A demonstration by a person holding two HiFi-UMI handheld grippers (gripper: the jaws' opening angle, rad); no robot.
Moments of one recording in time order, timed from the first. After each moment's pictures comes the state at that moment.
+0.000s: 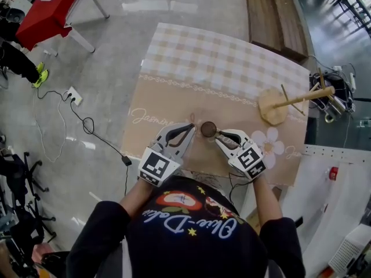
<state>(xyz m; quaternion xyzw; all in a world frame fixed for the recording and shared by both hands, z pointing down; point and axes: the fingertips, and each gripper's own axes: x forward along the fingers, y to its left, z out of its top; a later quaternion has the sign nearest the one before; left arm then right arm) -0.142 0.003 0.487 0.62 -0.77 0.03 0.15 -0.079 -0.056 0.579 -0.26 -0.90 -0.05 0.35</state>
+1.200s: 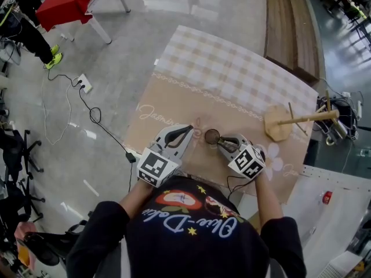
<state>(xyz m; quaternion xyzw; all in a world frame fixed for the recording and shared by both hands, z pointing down) -0.155 0.020 0.485 0.55 -0.82 0.01 0.16 -0.084 -0.057 0.608 -0.37 -0.83 -0.17 0.38</state>
